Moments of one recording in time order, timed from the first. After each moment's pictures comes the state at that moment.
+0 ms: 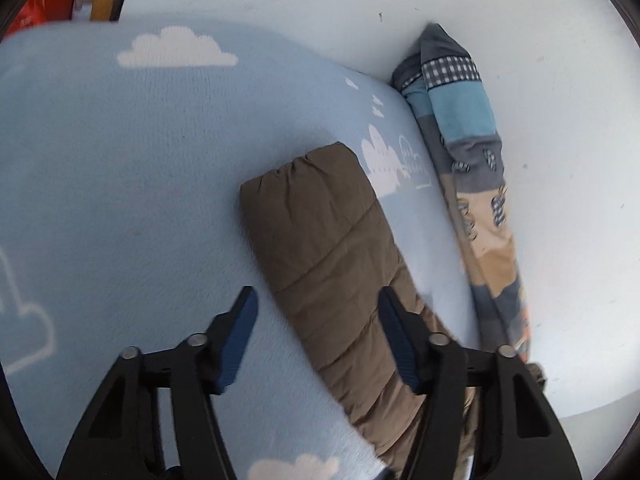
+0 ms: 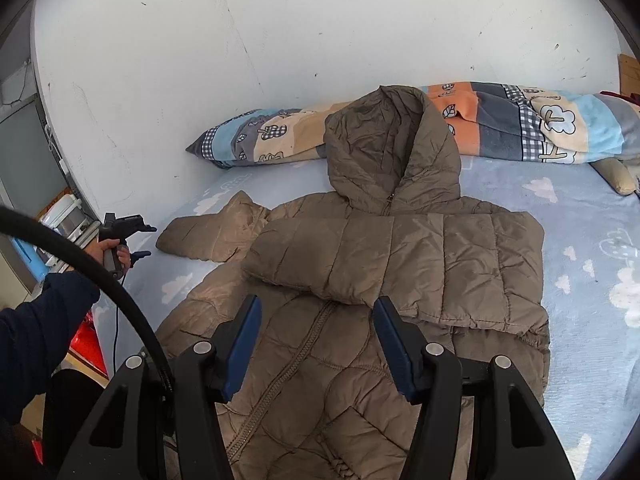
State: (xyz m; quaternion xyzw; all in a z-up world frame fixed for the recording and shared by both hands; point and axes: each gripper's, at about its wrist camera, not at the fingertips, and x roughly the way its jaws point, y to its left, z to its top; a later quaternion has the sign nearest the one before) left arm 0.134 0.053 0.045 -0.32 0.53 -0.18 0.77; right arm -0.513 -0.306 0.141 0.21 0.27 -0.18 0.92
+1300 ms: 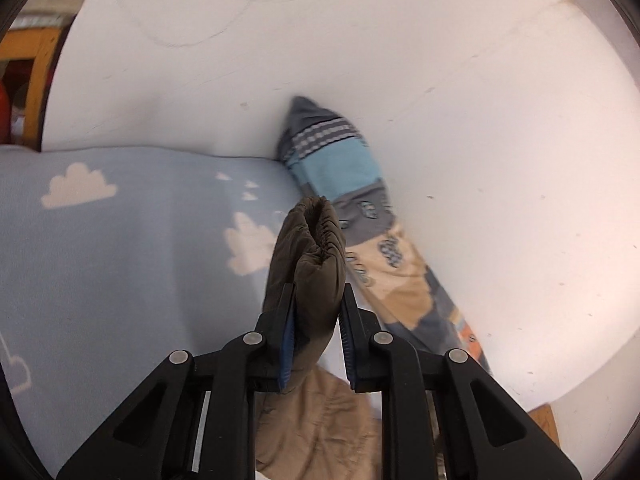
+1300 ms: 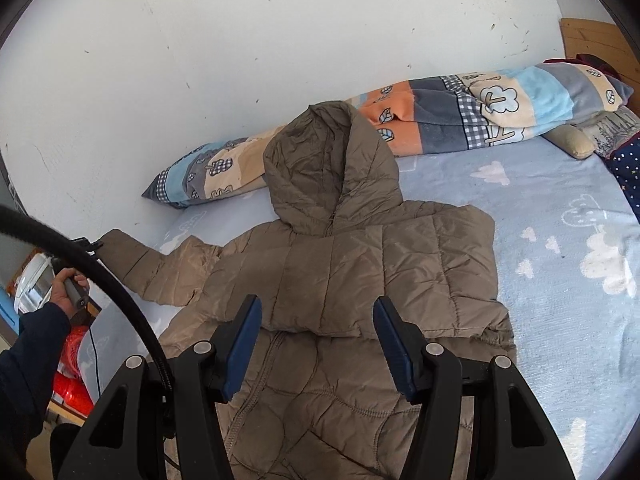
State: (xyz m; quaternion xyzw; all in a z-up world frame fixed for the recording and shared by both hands) left arm 0.094 0.011 0.187 -0.31 0.36 -0.29 0.83; right arm -0.543 -0.352 0.140 0.27 0.23 -0.26 0.90
